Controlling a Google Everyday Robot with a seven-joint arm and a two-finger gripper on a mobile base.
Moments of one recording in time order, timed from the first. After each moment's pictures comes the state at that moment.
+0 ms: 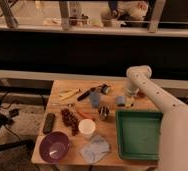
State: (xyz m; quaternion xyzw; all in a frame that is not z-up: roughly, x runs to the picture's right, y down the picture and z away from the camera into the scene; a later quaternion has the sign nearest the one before) arm 0.230 0.063 0.946 -0.29 -0.07 -0.03 0.95
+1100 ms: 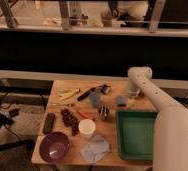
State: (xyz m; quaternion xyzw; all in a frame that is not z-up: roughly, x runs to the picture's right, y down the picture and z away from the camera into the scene) arm 0.239 0.077 0.958 -0.32 -0.07 -0.01 0.94
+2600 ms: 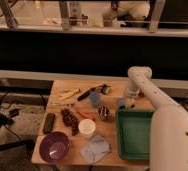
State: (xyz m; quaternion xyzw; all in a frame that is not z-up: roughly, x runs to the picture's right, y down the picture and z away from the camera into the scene) arm 0.238 0.084 0.961 -0.34 -0.08 -0.02 0.94
